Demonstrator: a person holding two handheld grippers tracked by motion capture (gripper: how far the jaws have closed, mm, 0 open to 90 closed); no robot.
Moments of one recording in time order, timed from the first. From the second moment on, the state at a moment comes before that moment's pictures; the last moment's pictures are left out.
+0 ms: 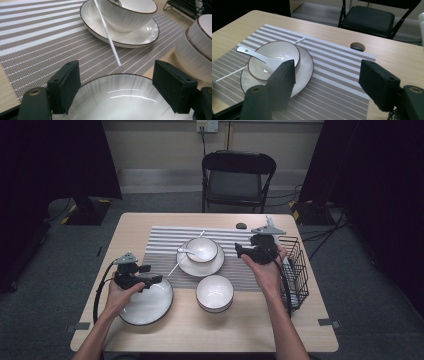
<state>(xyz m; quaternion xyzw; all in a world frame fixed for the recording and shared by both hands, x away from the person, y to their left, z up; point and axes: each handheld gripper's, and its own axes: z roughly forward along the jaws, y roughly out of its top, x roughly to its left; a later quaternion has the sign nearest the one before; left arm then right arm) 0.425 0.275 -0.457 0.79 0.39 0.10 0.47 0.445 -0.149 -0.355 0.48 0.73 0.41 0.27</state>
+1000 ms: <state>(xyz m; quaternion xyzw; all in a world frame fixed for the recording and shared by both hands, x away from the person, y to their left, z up) 0.424 0.278 -0.456 0.78 0.39 0.11 0.47 0.467 -0.217 -0.350 0.51 0.71 0.39 0.27</state>
